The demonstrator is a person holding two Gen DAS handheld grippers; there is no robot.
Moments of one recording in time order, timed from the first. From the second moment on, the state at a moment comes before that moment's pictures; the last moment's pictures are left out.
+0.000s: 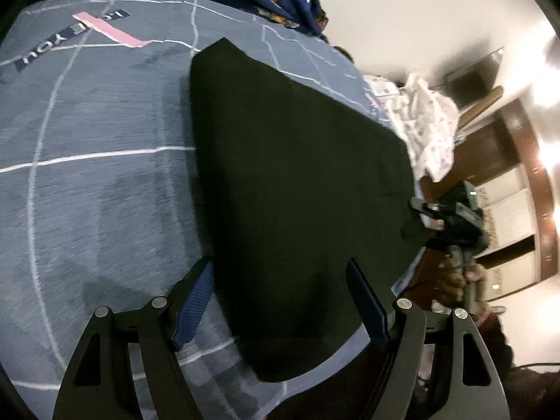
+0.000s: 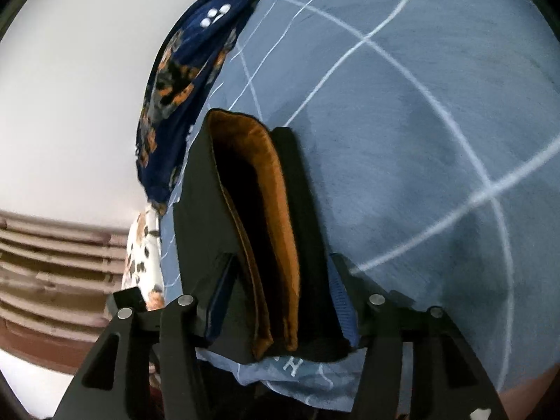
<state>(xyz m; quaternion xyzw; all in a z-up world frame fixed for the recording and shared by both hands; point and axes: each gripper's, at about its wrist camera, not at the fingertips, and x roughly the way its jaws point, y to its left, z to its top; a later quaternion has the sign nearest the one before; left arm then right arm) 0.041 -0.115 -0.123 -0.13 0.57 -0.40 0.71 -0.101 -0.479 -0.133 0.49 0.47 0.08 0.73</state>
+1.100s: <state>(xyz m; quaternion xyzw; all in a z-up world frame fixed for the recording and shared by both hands) 0.043 -0.150 -0.100 0.00 0.51 -0.39 0.77 -0.064 -0.450 -0.137 0.46 0.47 0.13 0.74</state>
